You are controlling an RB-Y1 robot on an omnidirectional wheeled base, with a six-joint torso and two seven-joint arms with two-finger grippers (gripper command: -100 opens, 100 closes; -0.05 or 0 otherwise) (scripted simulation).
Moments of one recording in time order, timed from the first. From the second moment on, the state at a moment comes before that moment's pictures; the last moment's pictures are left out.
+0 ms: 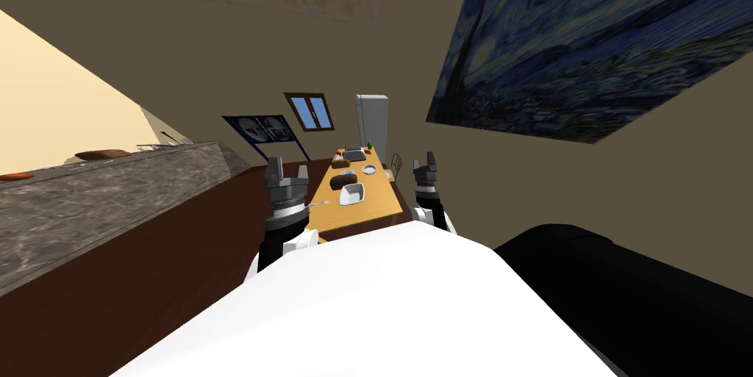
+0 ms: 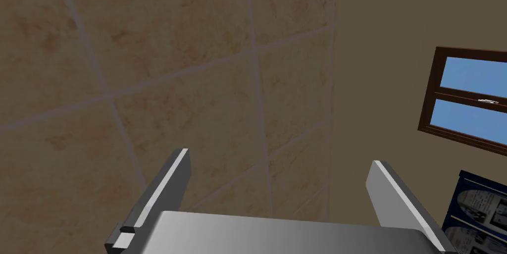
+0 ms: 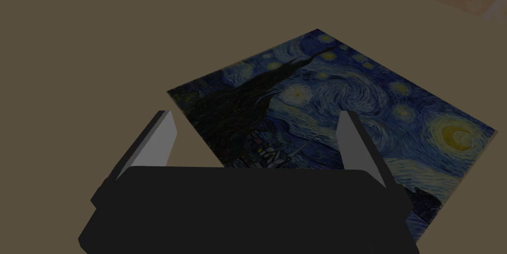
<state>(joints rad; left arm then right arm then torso) 0.46 0.02 -0.07 -2.36 -0.09 -0.43 0.01 0.46 0.04 -0.04 -2.23 -0.03 -0.48 -0.03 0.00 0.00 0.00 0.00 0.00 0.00</state>
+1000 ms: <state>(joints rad) 0.34 0.14 0.00 -2.14 -0.13 -0.23 0.12 0.46 0.04 -0.04 -2.23 -0.03 -0.48 -0.03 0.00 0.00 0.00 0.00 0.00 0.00</state>
